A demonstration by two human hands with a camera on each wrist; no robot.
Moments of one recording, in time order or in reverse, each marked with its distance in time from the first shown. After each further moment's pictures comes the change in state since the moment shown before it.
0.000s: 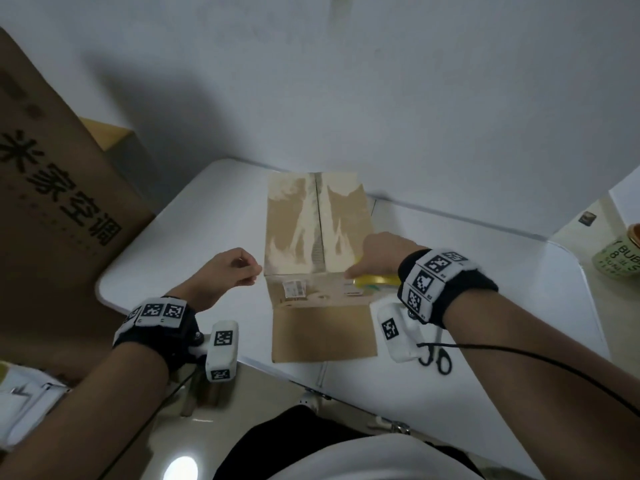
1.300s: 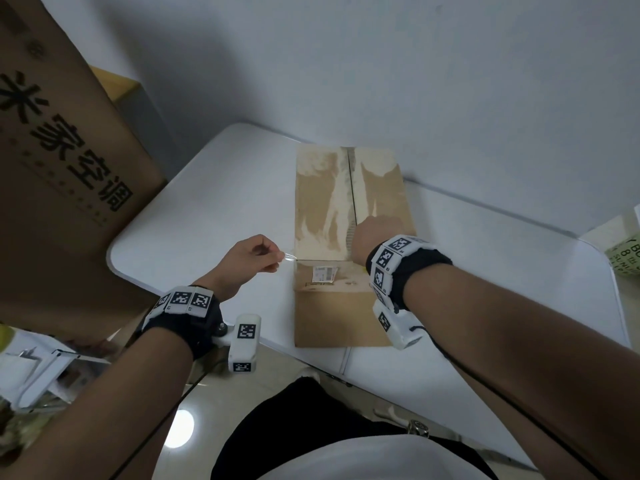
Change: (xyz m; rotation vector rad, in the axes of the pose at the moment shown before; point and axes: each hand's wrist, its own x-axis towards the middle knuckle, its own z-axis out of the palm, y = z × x) left_hand 0.016 -0.039 -0.009 -0.161 -0.008 0.024; right_hand 0.070 -0.081 0.023 -0.391 -0.038 0.172
